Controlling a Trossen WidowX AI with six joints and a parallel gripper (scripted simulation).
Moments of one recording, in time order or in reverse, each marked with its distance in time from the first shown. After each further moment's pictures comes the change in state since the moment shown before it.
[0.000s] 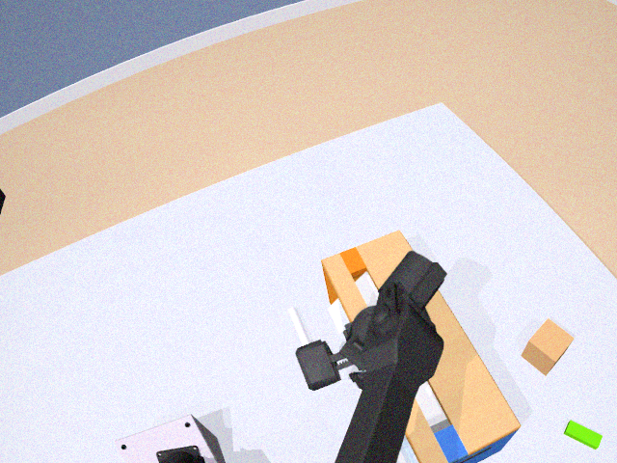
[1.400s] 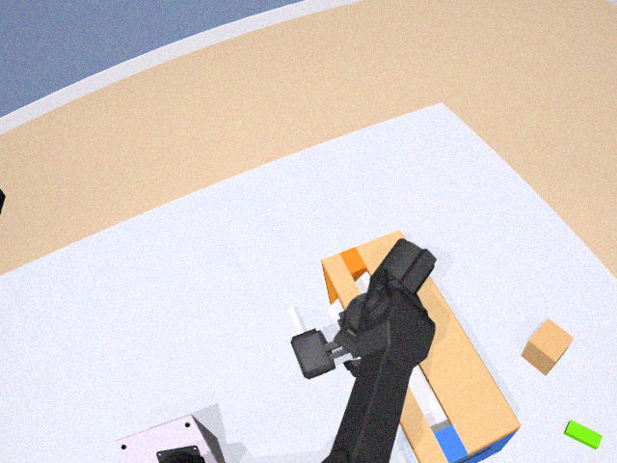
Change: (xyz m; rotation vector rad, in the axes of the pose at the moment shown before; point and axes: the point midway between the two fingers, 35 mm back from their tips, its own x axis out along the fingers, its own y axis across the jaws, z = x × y) arm 0.006 0.000 -0.018 0.000 -0.001 0.001
